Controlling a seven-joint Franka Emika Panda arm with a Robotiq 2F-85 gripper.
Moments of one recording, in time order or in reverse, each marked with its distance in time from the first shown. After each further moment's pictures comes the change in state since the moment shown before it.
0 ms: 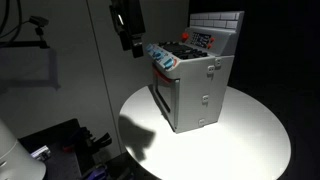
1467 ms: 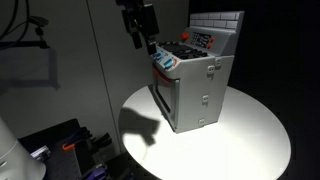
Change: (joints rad) arm 0.056 0.085 0.030 0.012 0.041 0.154 0.019
